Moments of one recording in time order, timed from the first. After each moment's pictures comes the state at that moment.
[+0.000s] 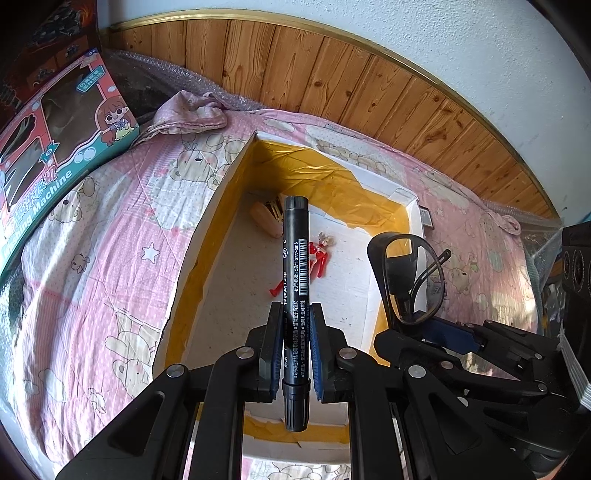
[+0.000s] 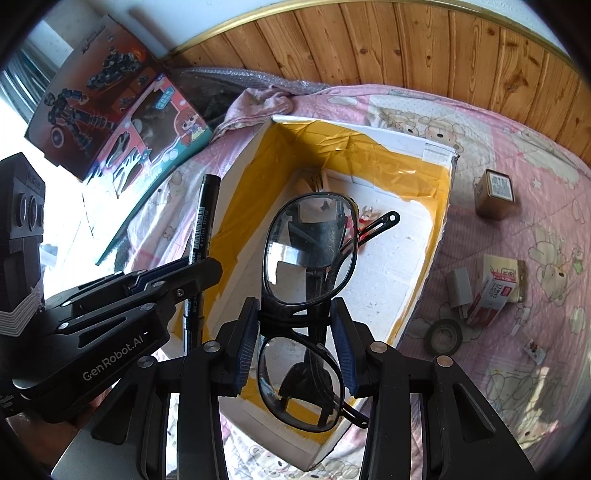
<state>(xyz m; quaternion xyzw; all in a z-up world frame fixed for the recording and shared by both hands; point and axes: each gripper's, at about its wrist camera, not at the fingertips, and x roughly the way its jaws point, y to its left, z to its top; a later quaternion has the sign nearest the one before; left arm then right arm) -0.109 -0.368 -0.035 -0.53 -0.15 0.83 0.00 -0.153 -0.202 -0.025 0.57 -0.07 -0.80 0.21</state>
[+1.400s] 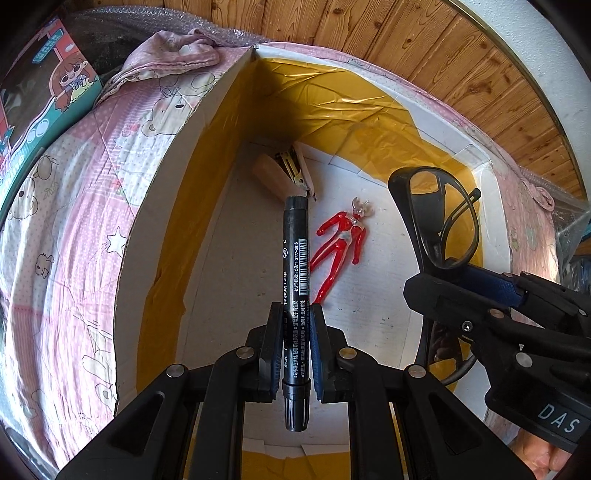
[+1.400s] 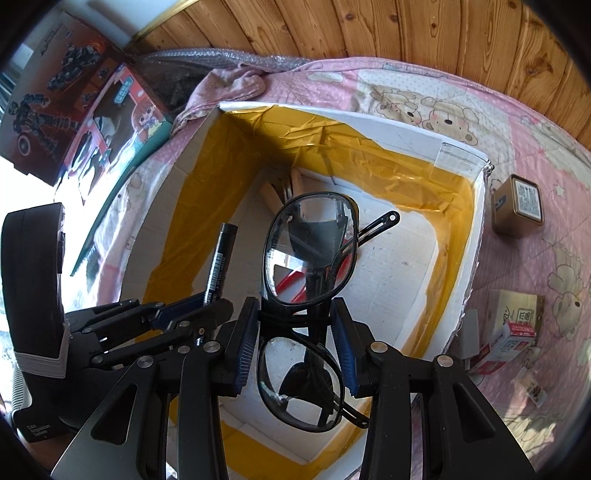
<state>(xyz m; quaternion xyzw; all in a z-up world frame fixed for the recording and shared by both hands) -0.163 -0.371 -0.117 -0.62 -0.14 0.77 0.00 -0.222 -0.201 -0.084 0.61 -0.06 -0.77 0.19</state>
